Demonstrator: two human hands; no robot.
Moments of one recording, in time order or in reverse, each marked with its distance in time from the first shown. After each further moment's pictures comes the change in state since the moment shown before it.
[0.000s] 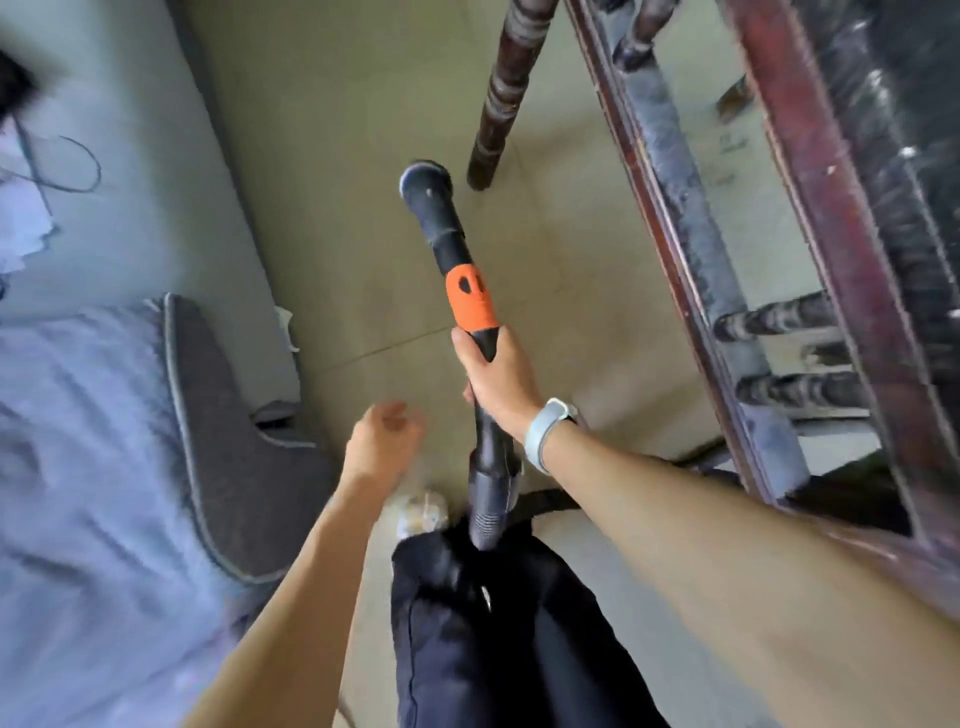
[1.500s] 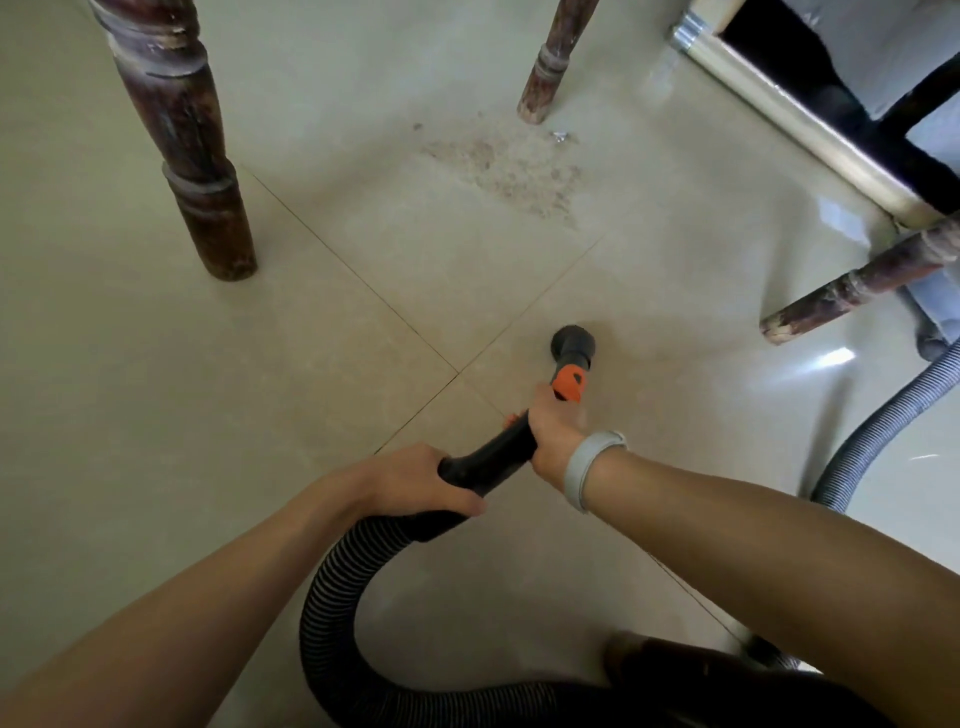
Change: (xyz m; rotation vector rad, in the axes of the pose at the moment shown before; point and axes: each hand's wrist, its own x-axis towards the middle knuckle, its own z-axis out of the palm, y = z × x) left_hand 0.394 0.043 0.284 0.791 -0.987 0.575; right_hand 0.375 0.273 -0.062 0.837 0.710 0.519
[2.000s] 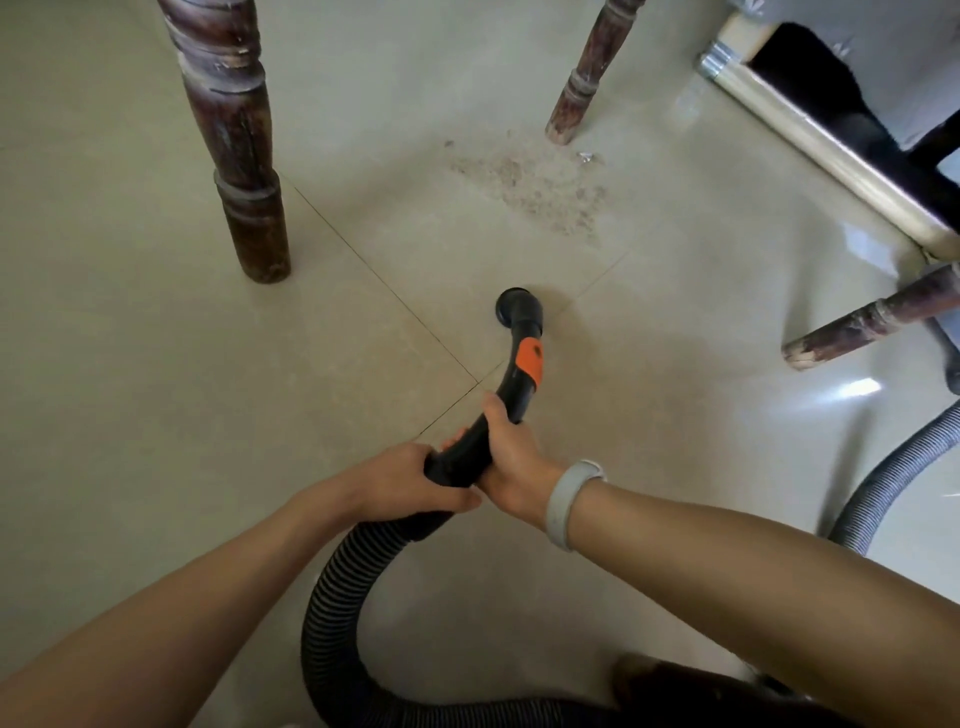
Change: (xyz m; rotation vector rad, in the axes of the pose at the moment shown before) left_hand -0.019 -0.014 -0.008 -0.017 0.201 -0.038; right_hand -0.037 0.030 0.036 0.093 -0.391 0.103
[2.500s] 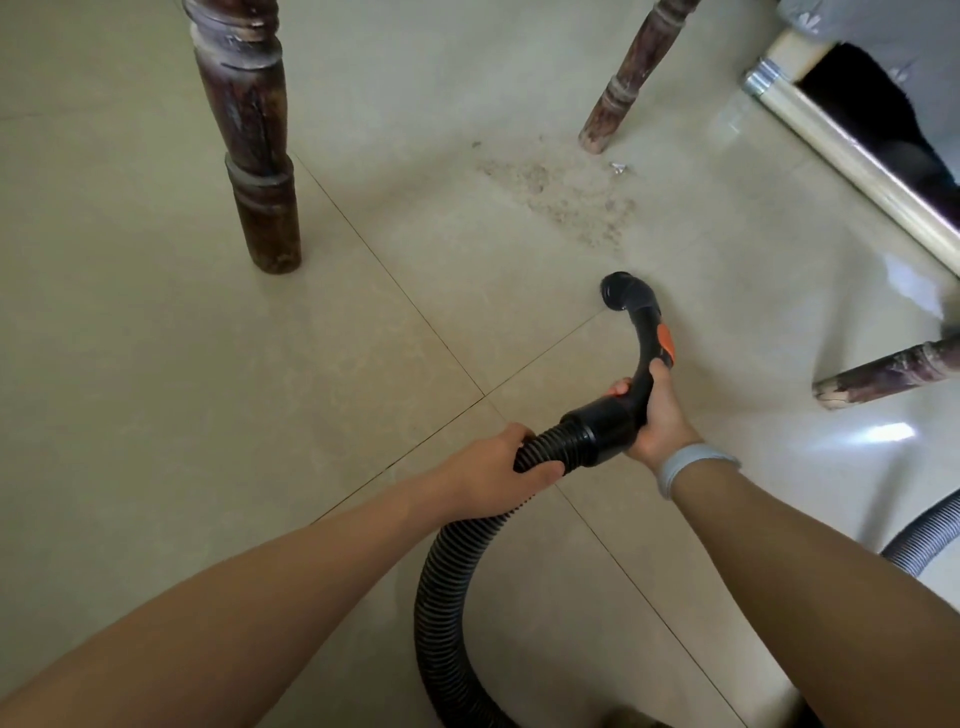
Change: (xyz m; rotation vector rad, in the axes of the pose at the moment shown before) left_hand 0.043 0.060 0.033 -0.012 0.058 0.151; right_hand 0.070 -0.112 -0.105 0.321 0.008 -0.072
